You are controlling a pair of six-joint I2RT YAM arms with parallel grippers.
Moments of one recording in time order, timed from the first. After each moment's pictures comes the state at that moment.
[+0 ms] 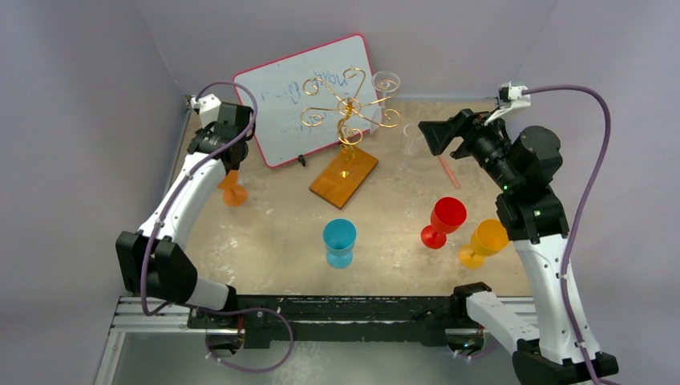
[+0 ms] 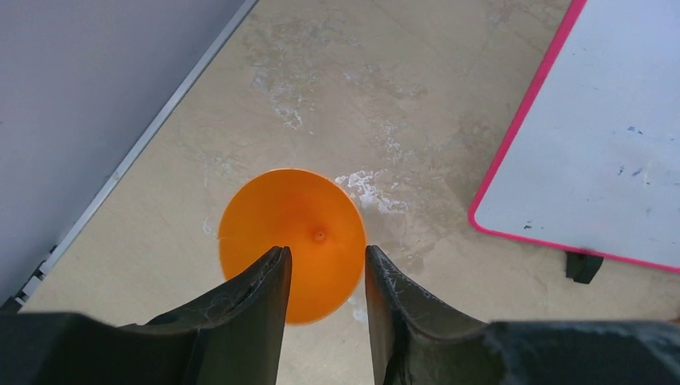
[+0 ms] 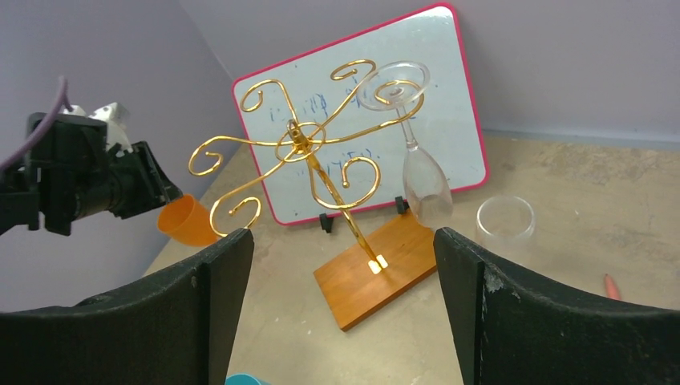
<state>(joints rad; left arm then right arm) -0.21 1.42 1.35 -0.77 -0.68 -0.57 0.18 0.92 1.27 -0.35 -0.28 0.38</state>
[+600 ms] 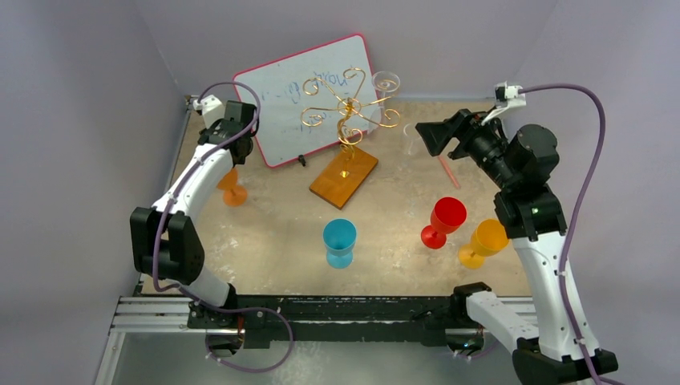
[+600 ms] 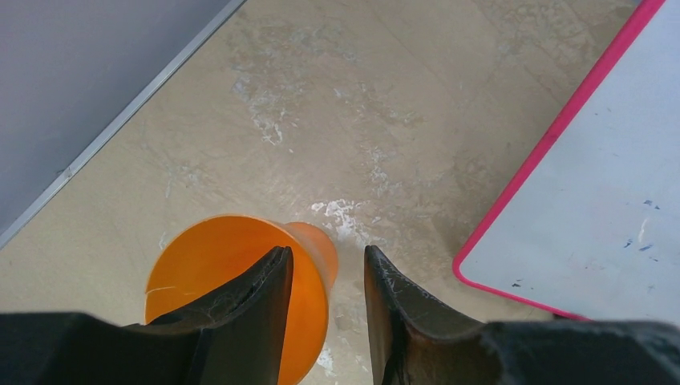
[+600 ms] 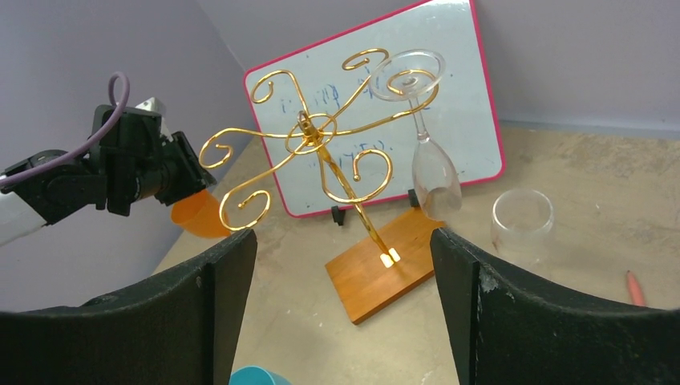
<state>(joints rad) -0.18 1.57 1.34 -0.65 -0.71 -0.68 0.18 0.92 1.27 -0.35 -0.31 0.40</state>
